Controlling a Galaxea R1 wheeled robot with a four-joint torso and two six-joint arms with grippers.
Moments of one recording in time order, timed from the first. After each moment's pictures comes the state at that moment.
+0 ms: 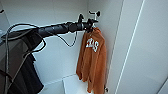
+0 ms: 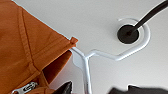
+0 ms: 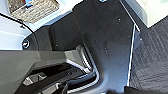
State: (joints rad) left arm -0.30 2.82 -1.88 -0.11 0.15 -1.18; right arm -1.54 3.10 -2.74 -0.57 0.03 0.50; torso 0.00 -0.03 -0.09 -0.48
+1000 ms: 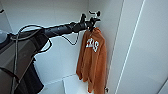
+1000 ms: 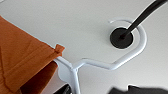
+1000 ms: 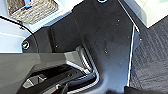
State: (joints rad) left arm -0.29 2.92 -2.00 -0.02 0.05 -1.18; right arm -1.54 3.10 -2.74 -0.56 0.03 0.50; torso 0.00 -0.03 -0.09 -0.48
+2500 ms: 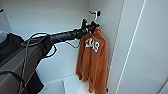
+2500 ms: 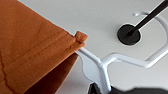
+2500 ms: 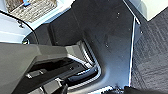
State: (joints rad) left arm -0.21 2.97 -2.06 0.09 -0.14 -1.21; right arm -1.56 3.10 -2.74 -0.53 0.03 0.50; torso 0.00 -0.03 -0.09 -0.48
